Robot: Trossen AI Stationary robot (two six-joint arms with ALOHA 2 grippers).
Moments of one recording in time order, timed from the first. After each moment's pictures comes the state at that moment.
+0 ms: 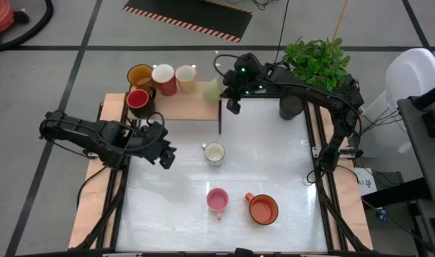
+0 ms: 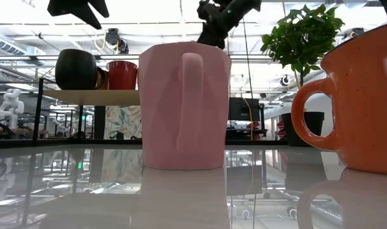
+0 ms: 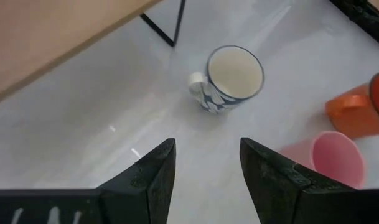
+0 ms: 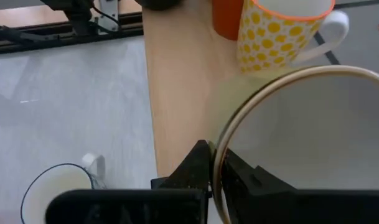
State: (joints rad) left arm -0.26 1.15 1.24 -1.09 -0.42 -0.96; right arm -0.49 1.75 1.76 -0.71 -0.23 -0.18
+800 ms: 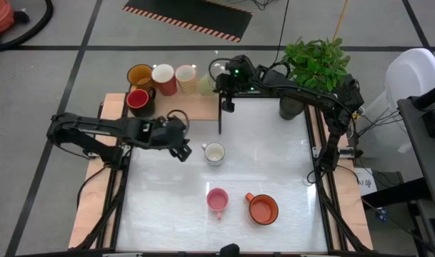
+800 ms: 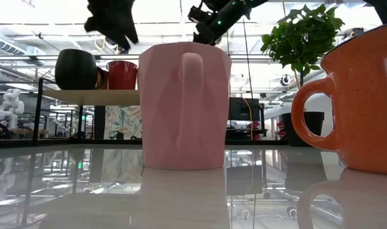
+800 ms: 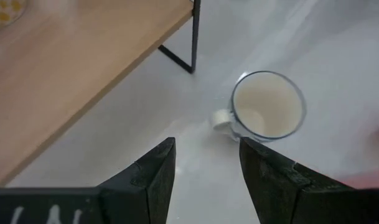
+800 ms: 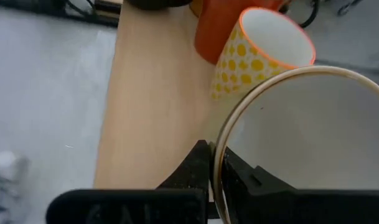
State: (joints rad) left arm -0.08 1.30 1.24 -0.94 -0.42 -0.66; right arm -0.47 1.81 1.77 -0.56 -0.13 -0.45
